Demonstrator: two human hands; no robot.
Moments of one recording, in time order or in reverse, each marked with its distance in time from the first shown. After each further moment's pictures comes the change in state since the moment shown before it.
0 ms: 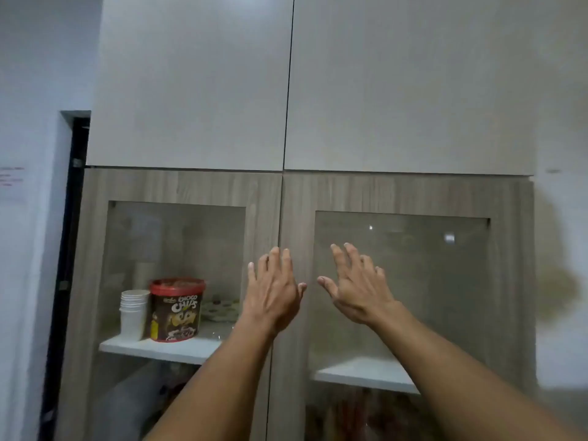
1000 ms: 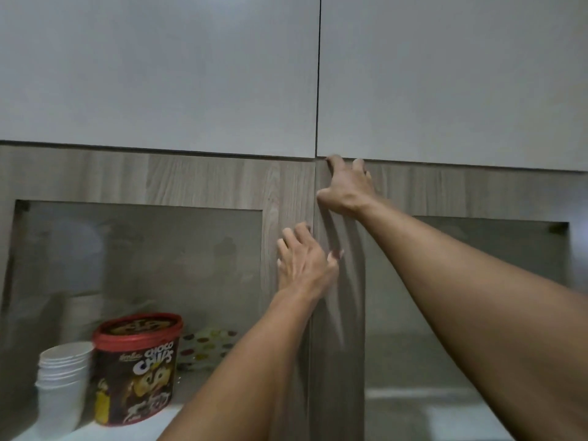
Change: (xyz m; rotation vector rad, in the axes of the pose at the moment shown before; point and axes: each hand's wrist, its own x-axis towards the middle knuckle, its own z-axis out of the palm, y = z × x) left_hand 0.174 -0.077 0.070 -0.602 0.133 -0.068; right_hand 0.242 -0.105 -0.012 0.194 0.272 0.273
